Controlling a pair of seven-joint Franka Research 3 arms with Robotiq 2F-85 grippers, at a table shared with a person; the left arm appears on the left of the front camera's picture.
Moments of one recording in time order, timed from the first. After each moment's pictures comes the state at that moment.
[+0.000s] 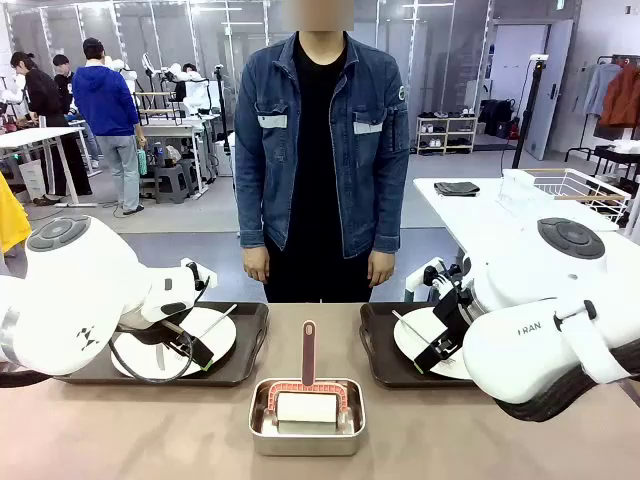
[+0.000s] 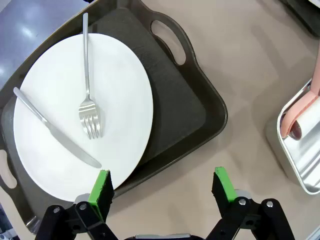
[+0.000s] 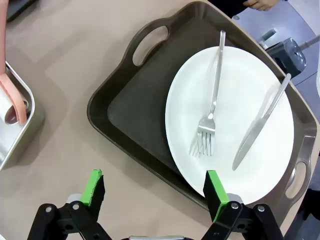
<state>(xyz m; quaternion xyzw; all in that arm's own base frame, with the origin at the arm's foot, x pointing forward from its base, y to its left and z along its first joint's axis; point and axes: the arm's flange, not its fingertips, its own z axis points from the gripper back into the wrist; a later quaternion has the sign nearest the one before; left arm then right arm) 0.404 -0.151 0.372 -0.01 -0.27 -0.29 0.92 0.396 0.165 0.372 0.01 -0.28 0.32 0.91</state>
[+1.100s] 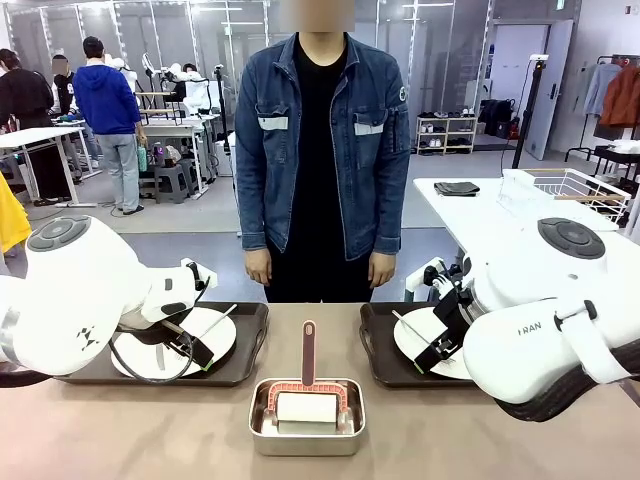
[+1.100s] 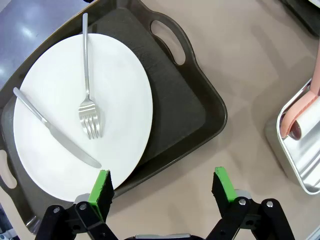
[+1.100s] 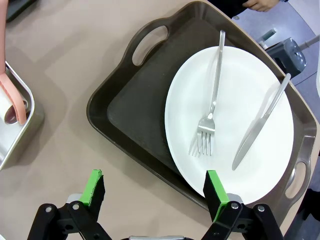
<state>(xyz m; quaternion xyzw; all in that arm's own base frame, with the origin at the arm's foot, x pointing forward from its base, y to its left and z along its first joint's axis) 0.403 -0.151 0.372 -0.01 -0.27 -0.29 0.92 0.396 0.165 0.372 0.01 -0.28 0.32 0.91</state>
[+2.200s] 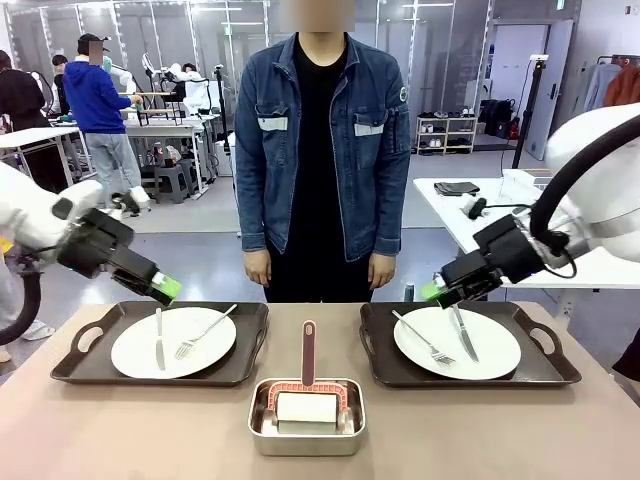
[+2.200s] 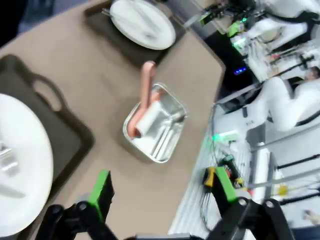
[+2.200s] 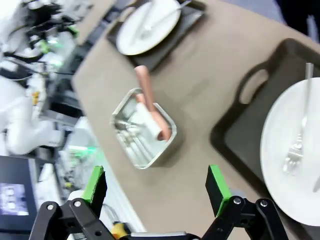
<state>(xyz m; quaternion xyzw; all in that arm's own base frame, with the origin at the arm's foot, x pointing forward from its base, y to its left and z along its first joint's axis) 0.434 -0.047 0.466 -0.44 -0.19 -0.34 0.80 0.443 0.090 0.454 0.43 -0.17 0.28 0.84</state>
